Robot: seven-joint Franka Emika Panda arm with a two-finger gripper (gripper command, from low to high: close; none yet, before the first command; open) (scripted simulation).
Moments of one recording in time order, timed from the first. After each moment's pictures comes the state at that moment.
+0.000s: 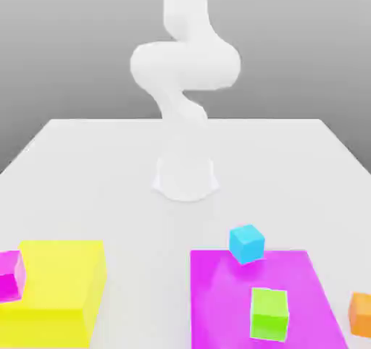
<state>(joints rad) 0.05 -0.71 0.00 -2.30 0.01 2.33 0.74</state>
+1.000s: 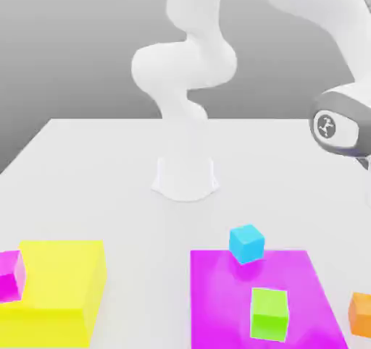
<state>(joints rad) 0.44 0.39 0.14 -2.24 -0.11 2.64 0.16</state>
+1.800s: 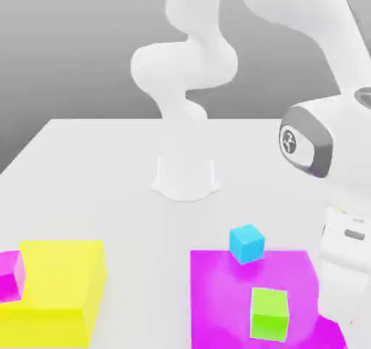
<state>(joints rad) 0.25 0.26 0.03 -2.26 0.02 2.52 0.20</state>
